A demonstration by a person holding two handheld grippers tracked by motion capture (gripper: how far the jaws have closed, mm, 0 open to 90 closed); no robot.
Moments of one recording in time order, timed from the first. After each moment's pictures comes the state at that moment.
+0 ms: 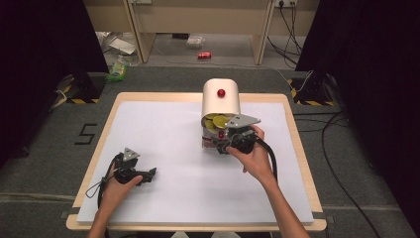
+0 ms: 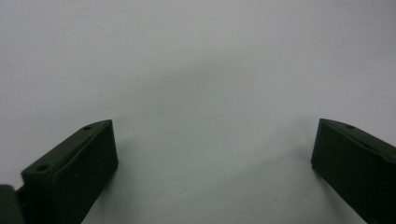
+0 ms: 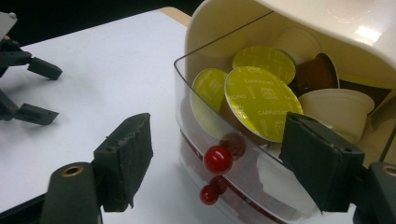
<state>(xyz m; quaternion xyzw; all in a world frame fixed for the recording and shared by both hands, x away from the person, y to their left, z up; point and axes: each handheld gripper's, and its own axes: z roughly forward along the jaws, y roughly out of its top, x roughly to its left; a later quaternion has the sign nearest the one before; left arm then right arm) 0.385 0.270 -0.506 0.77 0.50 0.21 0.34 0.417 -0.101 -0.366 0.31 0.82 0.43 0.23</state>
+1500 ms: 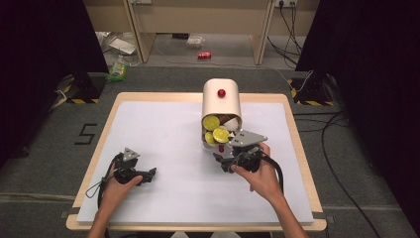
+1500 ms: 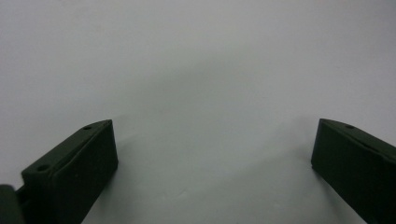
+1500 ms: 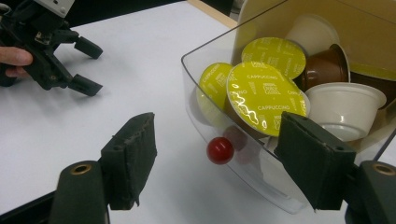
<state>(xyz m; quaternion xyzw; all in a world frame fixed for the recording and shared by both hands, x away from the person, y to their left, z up) 0.384 0.270 -0.505 0.77 0.50 0.21 0.34 0.370 -0.112 -0.369 0.28 0.83 0.43 0.21</state>
